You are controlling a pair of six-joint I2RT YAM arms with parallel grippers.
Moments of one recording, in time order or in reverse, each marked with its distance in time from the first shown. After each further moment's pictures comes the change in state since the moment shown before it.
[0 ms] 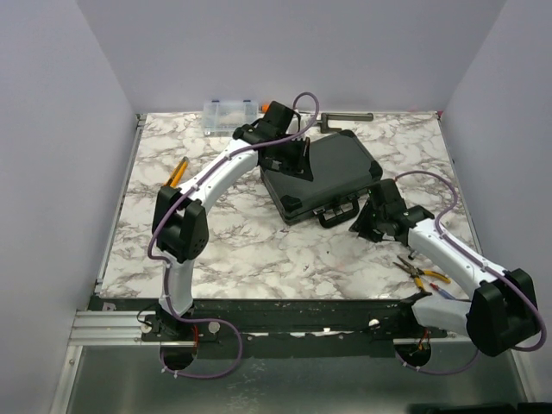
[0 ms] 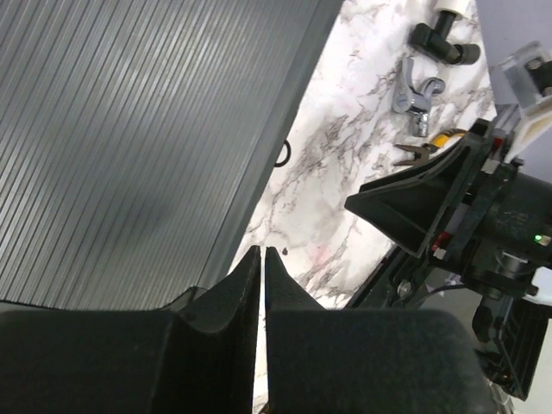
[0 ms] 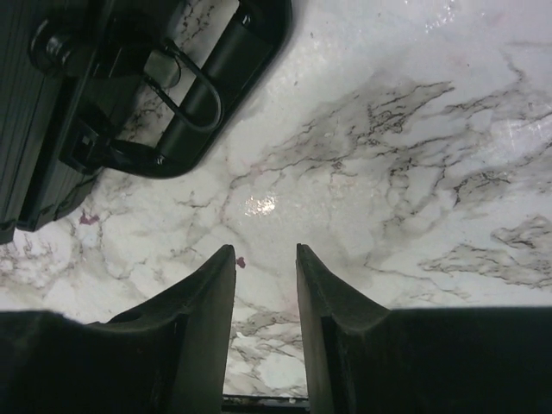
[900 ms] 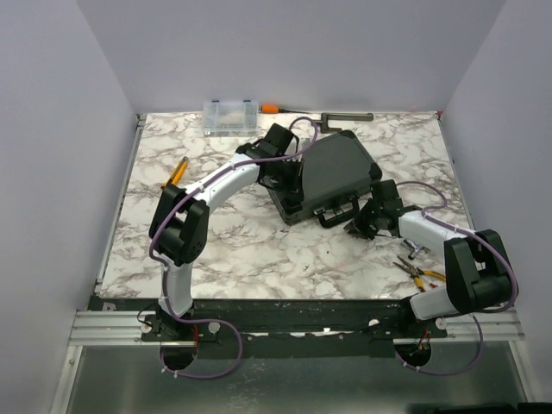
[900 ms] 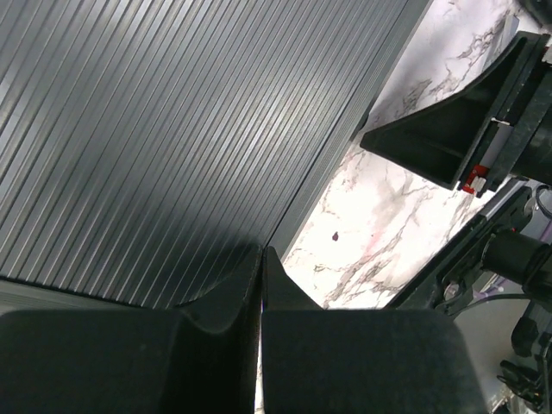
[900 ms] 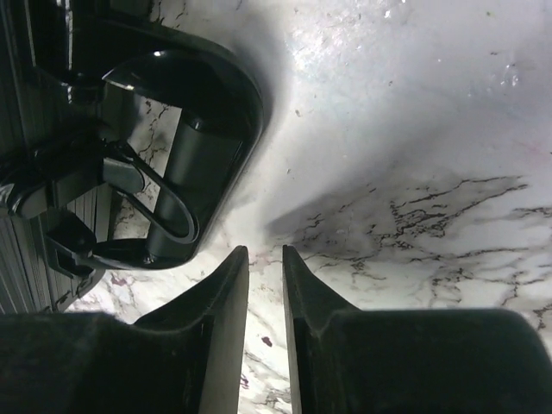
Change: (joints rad) left arm -0.021 -0.013 -0.236 0.085 -0.099 -0.005; right arm -0.146 0.257 -0.081 0.331 -0.204 0.092
